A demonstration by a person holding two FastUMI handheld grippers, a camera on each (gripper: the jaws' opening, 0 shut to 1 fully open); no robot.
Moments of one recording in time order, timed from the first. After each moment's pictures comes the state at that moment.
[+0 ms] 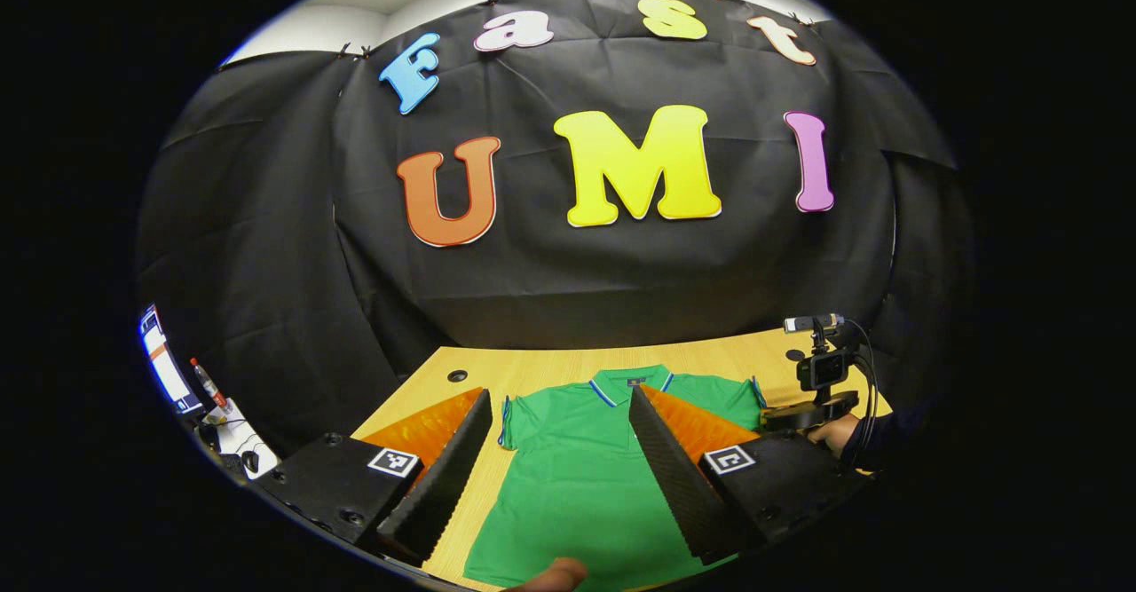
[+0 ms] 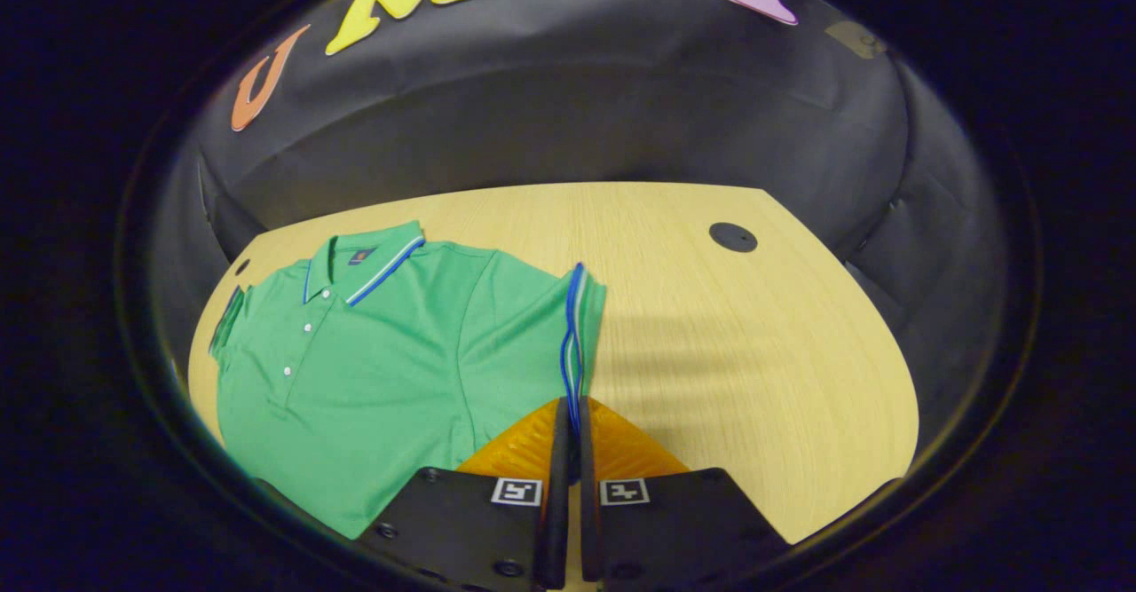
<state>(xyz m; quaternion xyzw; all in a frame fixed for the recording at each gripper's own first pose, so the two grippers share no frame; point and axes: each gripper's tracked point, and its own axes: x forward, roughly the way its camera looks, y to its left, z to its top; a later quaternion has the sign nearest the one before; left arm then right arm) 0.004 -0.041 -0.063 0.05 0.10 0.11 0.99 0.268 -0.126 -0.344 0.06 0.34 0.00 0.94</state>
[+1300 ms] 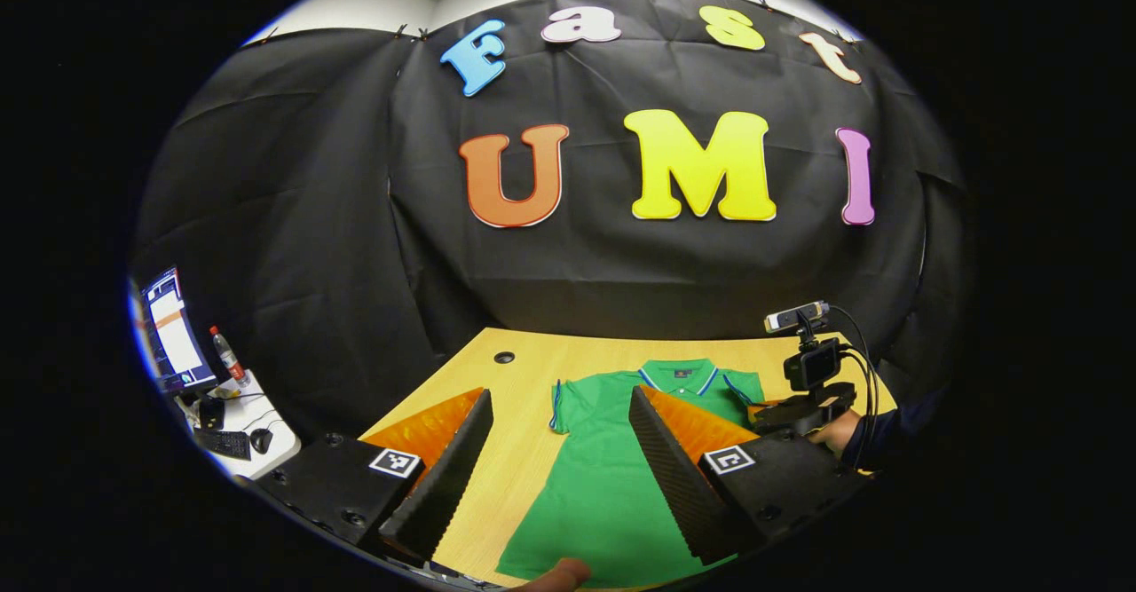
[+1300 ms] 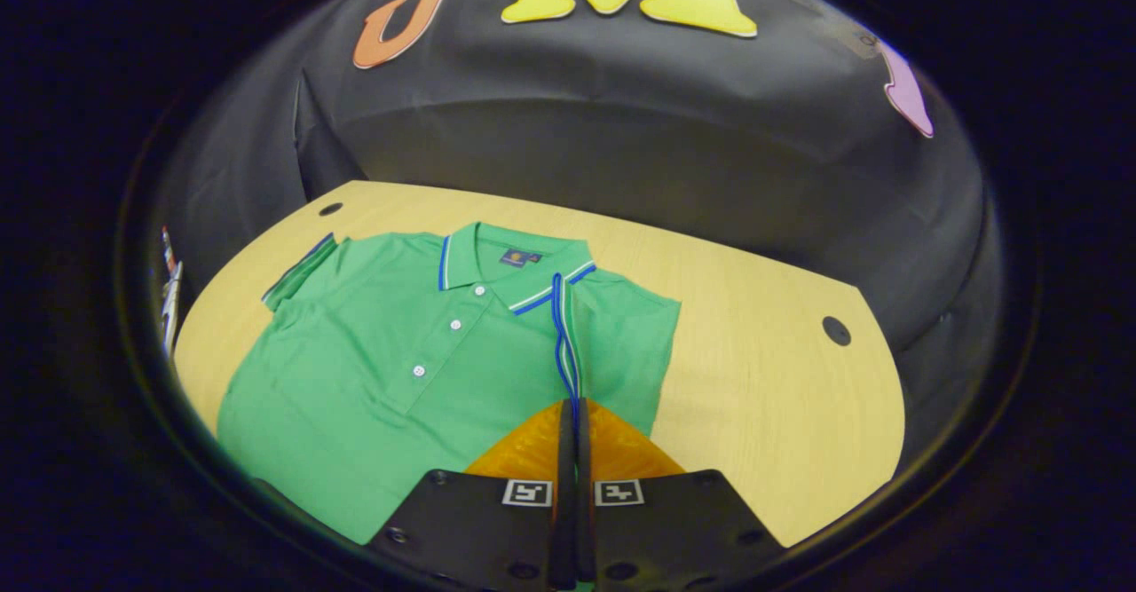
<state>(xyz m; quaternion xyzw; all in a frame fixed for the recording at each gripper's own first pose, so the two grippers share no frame) -0.040 0.036 -0.075 0.01 0.11 0.18 0.98 0.258 0.005 -0.310 -0.07 0.30 0.11 0.94</state>
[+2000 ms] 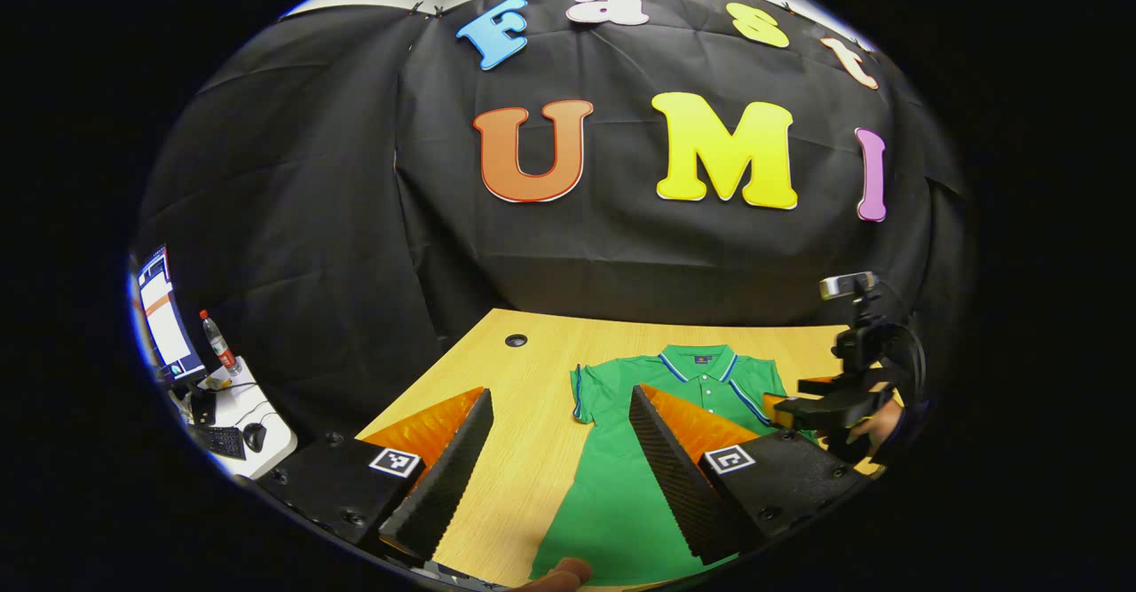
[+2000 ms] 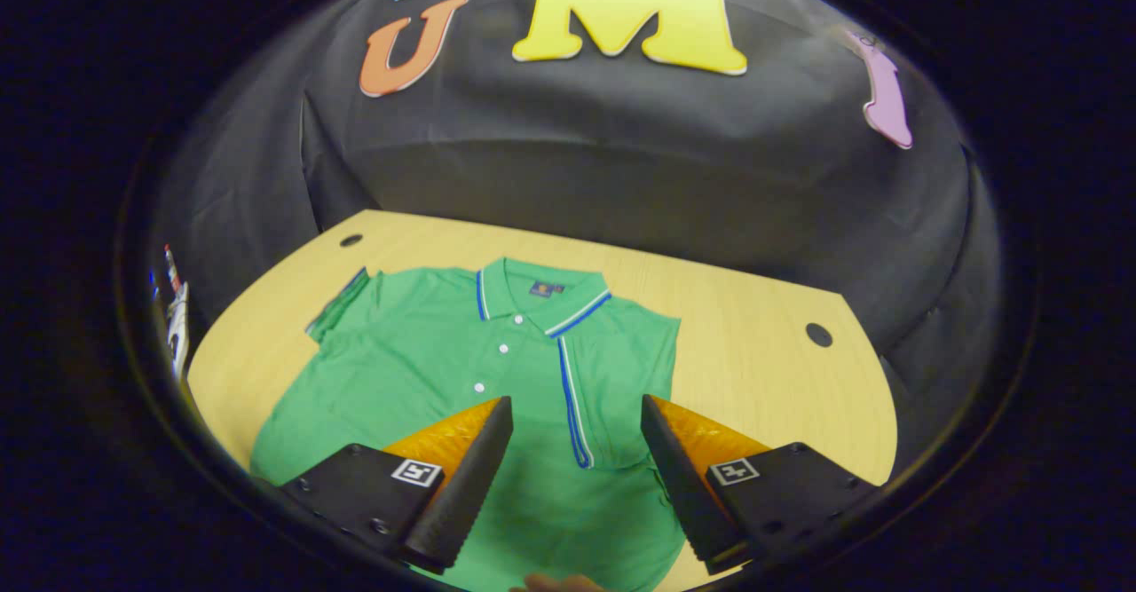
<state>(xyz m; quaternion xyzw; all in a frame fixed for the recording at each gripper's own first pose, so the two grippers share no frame) -0.021 0.099 -0.106 -0.02 0.13 0.16 0.98 0.205 0.024 -0.234 -0.03 0.24 0.10 0.96</state>
